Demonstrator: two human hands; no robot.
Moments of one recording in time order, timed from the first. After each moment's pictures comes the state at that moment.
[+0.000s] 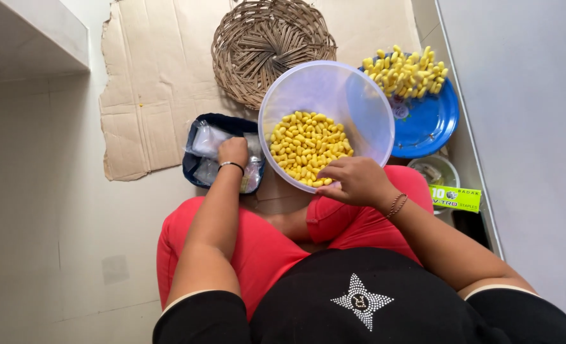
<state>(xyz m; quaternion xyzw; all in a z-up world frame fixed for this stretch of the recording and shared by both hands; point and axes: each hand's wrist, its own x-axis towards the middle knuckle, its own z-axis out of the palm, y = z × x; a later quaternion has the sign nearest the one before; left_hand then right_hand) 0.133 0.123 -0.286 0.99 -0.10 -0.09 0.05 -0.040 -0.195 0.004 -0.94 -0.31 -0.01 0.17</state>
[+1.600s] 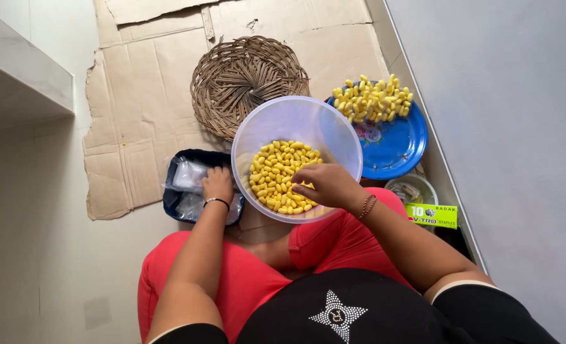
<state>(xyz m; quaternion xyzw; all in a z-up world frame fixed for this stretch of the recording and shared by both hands) 0.104 0.114 -0.271 0.99 -0.11 0.02 -0.04 0.003 -0.194 0.029 -0.93 -0.23 0.05 0.27</state>
